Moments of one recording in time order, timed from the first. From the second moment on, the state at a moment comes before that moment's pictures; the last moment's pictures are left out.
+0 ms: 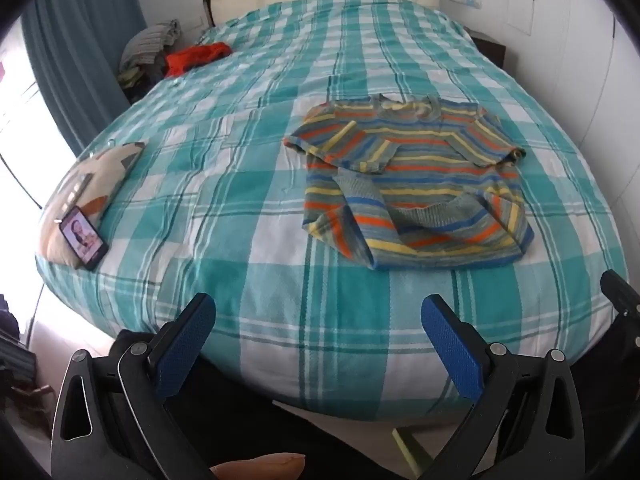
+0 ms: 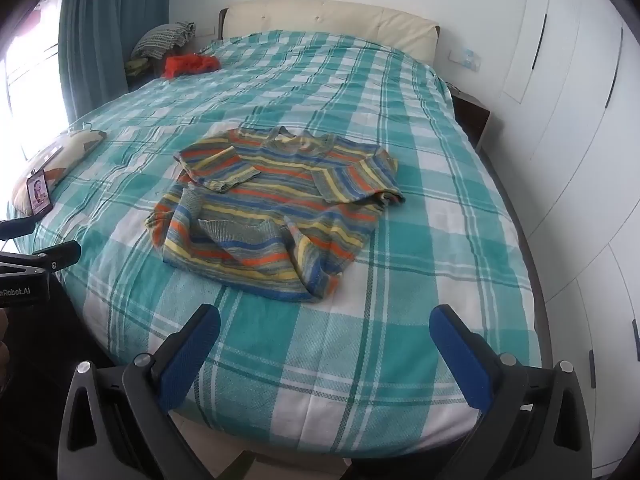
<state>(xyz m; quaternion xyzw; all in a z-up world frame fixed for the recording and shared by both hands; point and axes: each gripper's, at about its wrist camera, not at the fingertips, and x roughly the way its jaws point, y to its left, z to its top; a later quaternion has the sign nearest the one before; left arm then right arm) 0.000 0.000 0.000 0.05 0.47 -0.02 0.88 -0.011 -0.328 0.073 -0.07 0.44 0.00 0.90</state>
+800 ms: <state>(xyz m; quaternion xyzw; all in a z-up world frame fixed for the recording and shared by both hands) 0.004 -0.005 -0.012 0.08 0.48 -0.01 0.87 -0.004 -0.316 0.062 -0.06 0.46 0.01 0.89</state>
